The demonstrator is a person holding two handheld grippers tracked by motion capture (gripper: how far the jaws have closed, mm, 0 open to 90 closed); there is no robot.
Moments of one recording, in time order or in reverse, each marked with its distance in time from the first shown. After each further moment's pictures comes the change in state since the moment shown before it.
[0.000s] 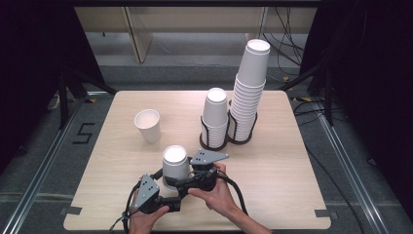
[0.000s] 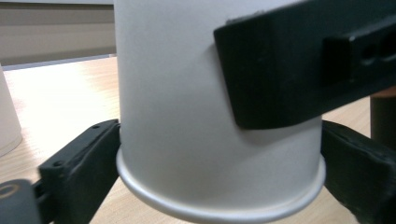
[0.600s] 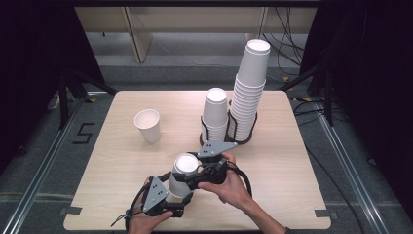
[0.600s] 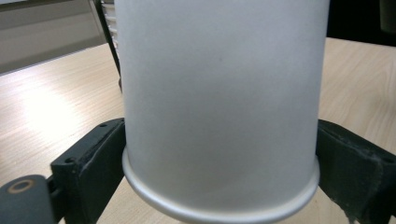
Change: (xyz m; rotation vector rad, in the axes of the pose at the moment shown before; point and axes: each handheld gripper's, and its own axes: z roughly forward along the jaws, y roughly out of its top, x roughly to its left) left arm -0.007 -0.003 0.007 0.085 -0.088 0.175; right arm -0.004 0.031 -0.033 0.094 0.034 -0.060
